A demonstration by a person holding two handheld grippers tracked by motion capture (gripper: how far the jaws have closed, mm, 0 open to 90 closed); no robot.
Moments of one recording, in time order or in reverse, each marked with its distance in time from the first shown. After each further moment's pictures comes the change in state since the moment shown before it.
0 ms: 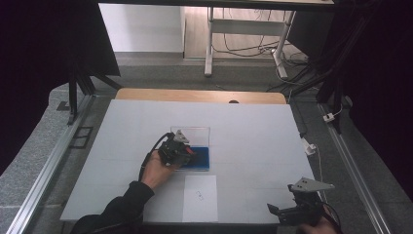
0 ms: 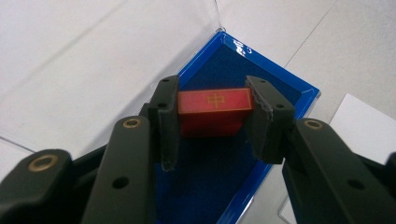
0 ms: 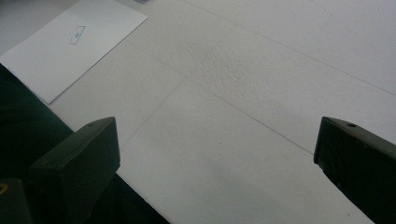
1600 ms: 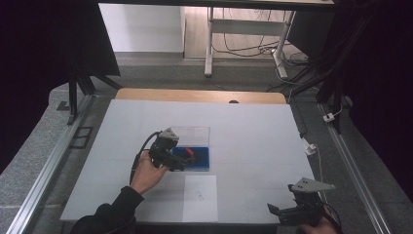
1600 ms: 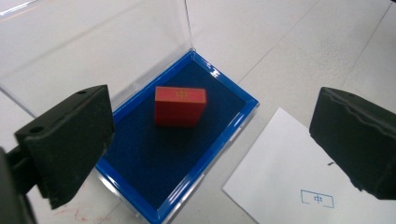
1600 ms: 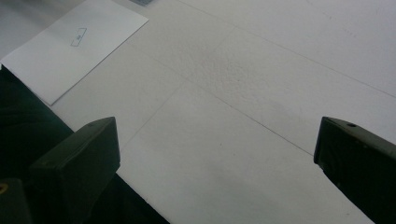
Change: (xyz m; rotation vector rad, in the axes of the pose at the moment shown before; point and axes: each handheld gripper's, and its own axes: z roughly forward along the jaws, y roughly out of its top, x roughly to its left) left arm -0.002 -0.005 -0.042 -0.089 -0.118 -0.139; right arm 0.000 0.000 -0.001 -0.011 0.002 0.000
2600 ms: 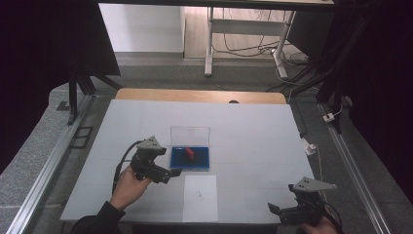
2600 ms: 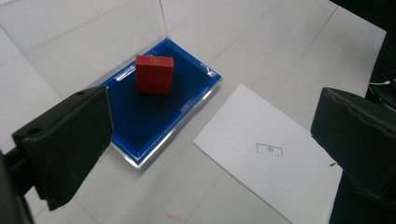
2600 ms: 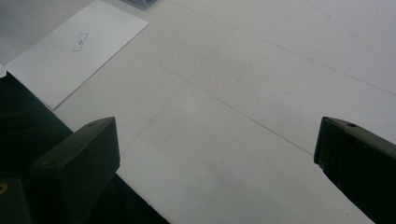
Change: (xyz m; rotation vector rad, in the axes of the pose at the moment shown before) left arm -0.016 -0.031 -0.053 -0.058 -0.049 0.019; right arm -0.002 0.000 -0.001 -0.008 0.010 0.019
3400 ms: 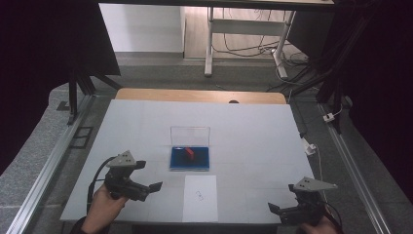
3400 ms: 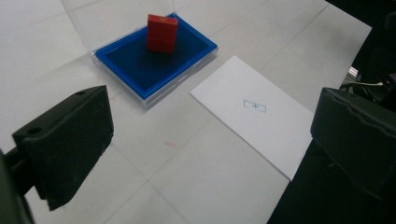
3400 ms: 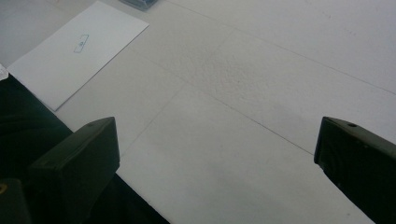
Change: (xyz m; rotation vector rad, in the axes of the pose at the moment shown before) left arm -0.013 -0.048 -0.056 -0.040 0.033 -0.058; right arm -0.001 0.000 0.000 -0.005 0.003 0.007
